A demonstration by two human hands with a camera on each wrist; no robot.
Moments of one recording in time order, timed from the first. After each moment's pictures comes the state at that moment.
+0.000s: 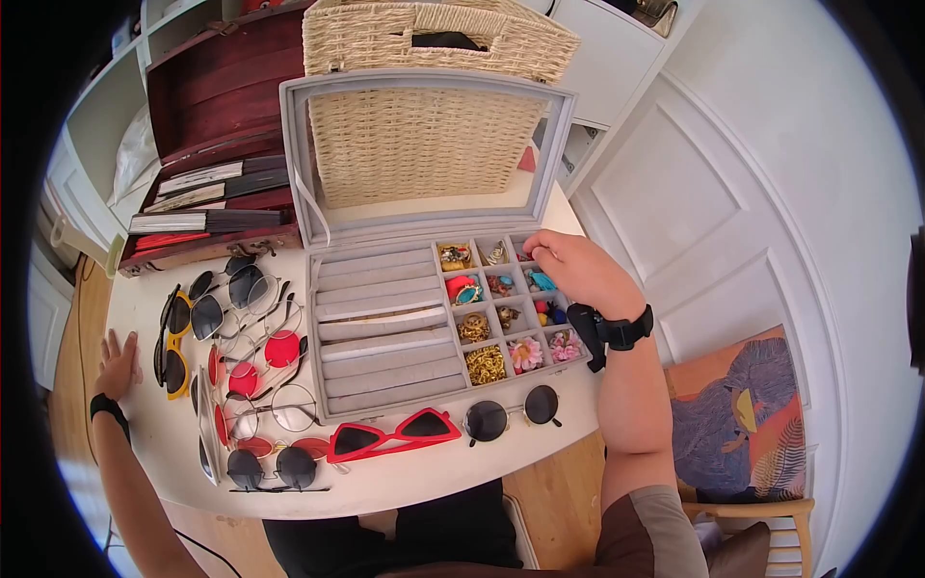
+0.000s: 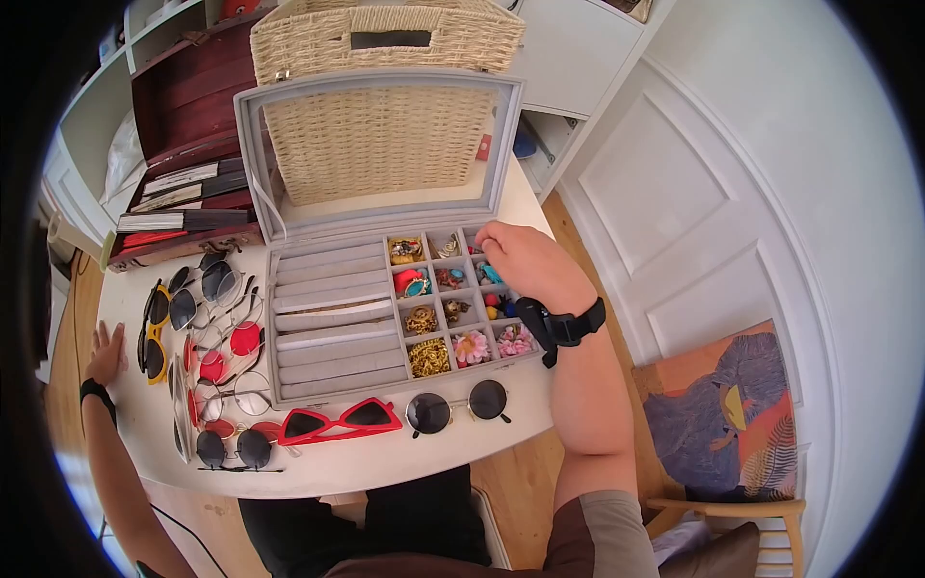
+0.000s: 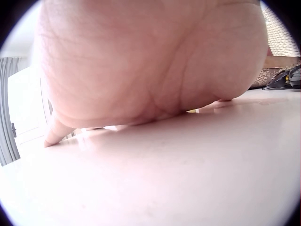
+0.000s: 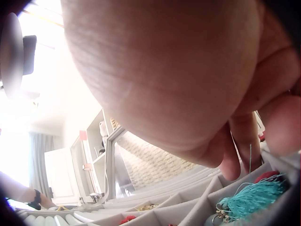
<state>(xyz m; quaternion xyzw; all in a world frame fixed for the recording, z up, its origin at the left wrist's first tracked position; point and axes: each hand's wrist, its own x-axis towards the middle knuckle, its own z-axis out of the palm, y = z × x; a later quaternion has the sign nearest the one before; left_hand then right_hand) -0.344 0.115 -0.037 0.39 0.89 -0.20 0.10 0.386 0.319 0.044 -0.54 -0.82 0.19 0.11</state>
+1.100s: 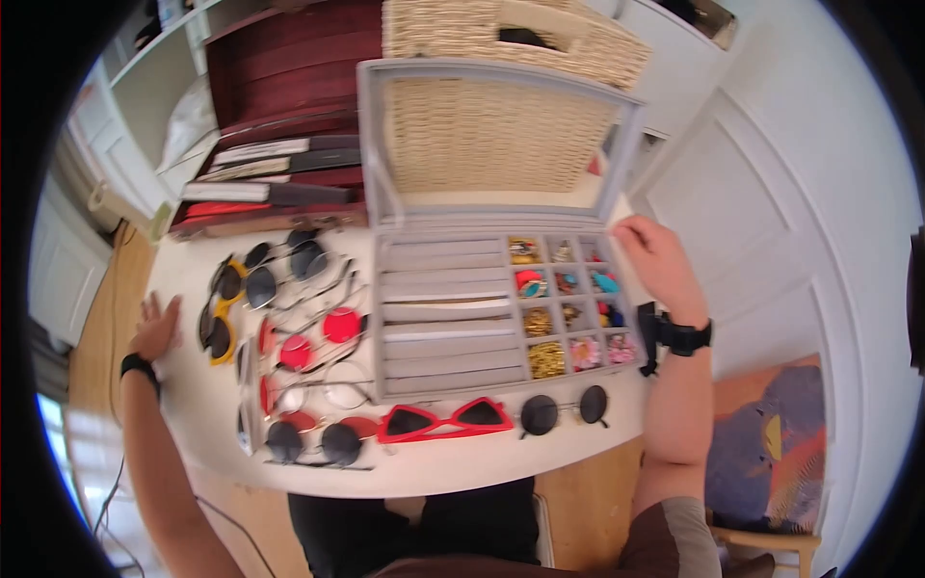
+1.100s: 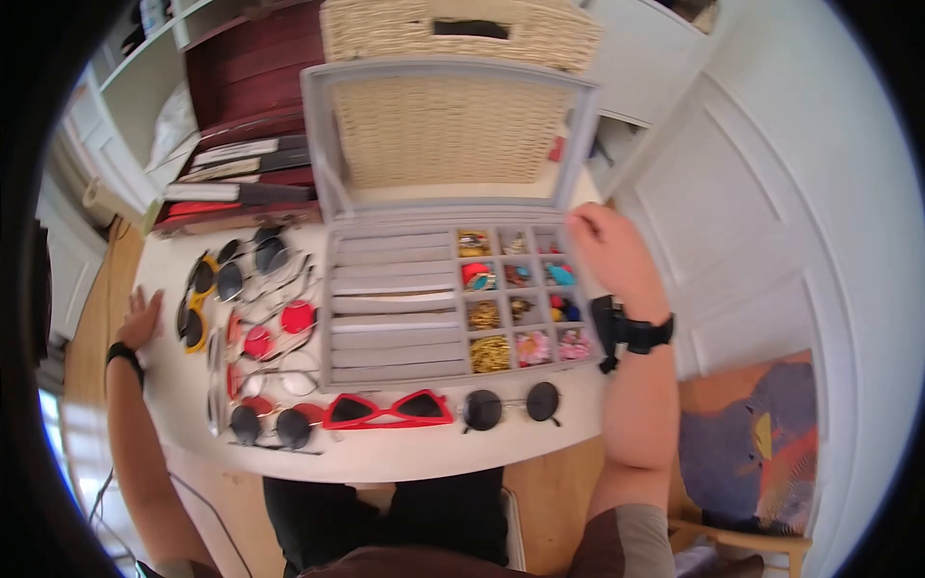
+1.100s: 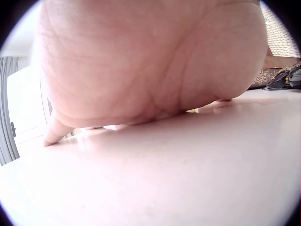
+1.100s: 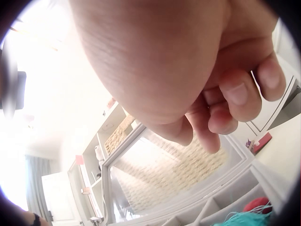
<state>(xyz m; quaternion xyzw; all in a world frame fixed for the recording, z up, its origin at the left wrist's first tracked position) -0.358 0.111 -0.051 0.47 0.84 -0.26 0.07 0.397 0.326 0.046 -0.52 -0.79 0.15 0.28</state>
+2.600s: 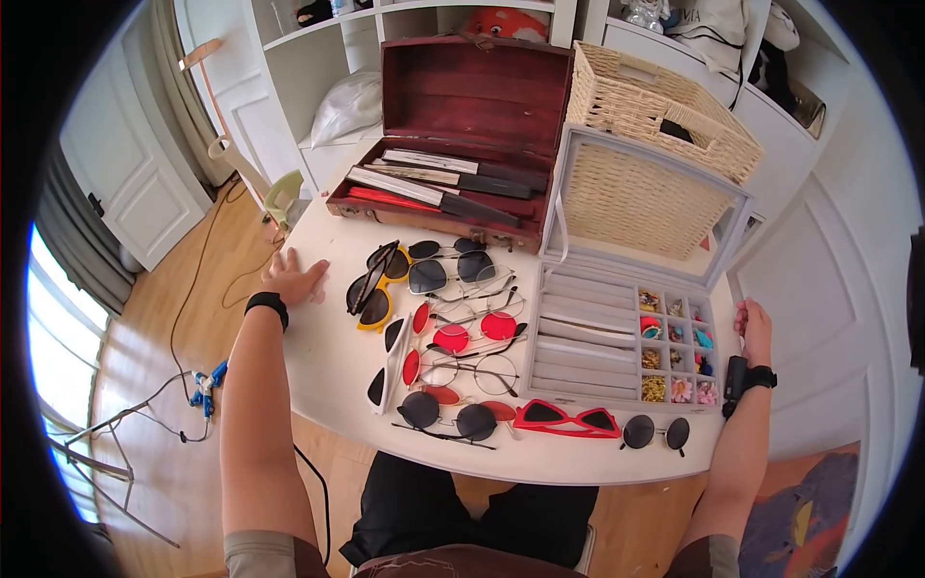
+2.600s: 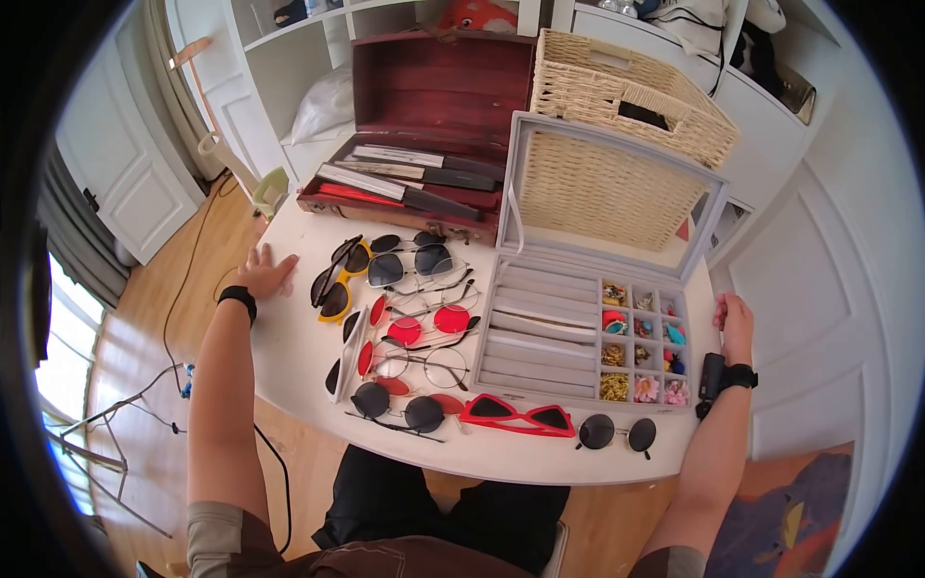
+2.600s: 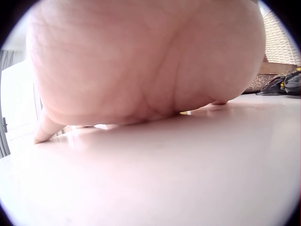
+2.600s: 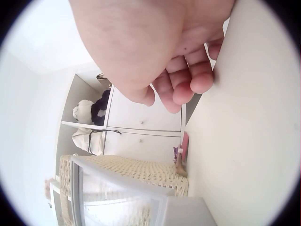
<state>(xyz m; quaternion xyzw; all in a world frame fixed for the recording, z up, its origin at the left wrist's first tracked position) -0.315 0.122 -0.032 0.36 0.92 -0.05 0.12 0.492 0.397 -0.038 -0.57 -0.54 0.39 0.48</state>
